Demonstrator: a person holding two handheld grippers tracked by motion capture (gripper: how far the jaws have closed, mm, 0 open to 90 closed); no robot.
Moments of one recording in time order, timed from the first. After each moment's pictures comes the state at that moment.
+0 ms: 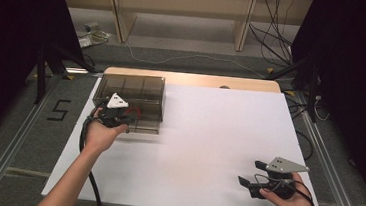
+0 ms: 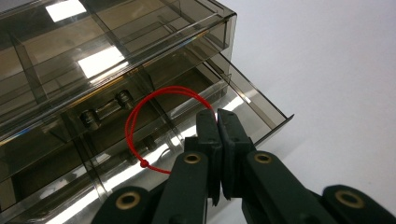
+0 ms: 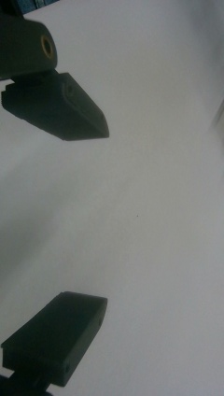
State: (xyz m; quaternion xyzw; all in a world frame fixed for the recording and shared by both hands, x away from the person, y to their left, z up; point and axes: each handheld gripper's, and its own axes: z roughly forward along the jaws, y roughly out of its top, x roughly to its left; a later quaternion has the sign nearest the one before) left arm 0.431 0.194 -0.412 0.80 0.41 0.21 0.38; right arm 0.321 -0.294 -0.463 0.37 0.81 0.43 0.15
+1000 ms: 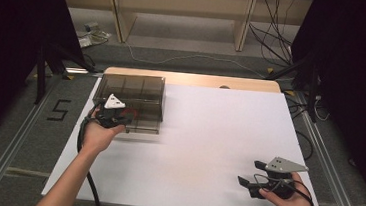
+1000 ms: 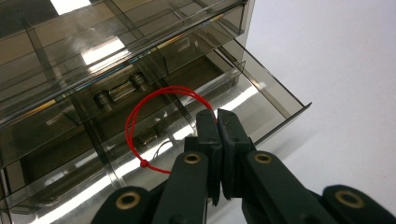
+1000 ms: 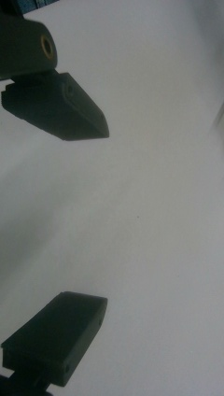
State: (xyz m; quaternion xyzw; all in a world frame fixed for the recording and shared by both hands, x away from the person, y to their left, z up) left arm 0.433 0.204 -0.418 0.80 0.42 0.21 0.37; right arm 0.321 -0.294 -0.464 0.37 0.81 0.42 0.15
